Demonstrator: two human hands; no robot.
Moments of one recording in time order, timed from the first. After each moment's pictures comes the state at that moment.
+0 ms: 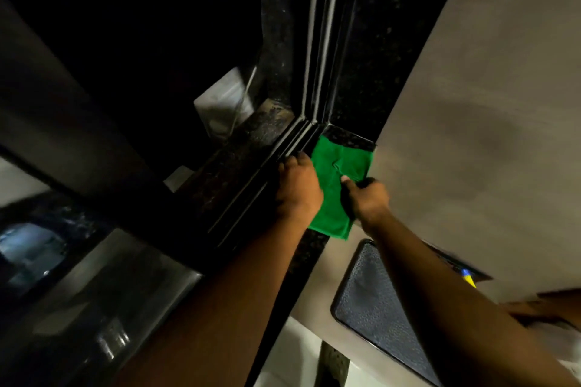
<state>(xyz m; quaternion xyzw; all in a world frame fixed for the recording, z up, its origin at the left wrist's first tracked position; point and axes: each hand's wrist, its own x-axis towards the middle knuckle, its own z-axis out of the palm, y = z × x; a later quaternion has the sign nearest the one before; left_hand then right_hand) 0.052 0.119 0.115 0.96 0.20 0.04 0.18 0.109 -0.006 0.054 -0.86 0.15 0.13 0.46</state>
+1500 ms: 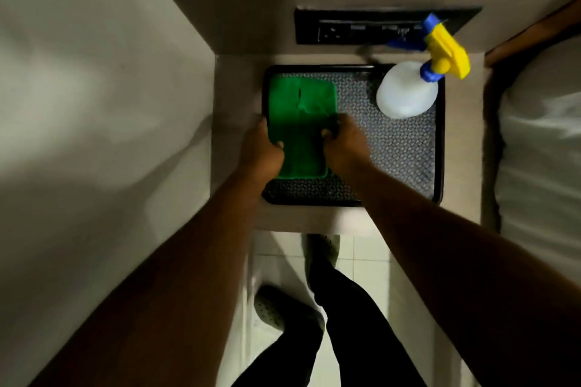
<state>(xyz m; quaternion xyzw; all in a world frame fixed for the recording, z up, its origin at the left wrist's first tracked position) 0.036 -0.049 -0.282 0.87 0.15 -0.27 0.37 0.015 -0.205 -0.290 -0.84 0.29 0.20 0.41</state>
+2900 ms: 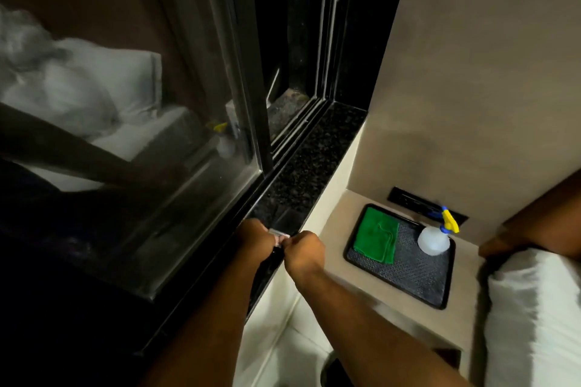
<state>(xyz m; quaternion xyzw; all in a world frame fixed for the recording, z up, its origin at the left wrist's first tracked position) -0.266 0.148 0.110 0.81 0.42 -0.06 0.41 -0.259 0.054 0.079 -0.85 0.11 0.18 0.48</state>
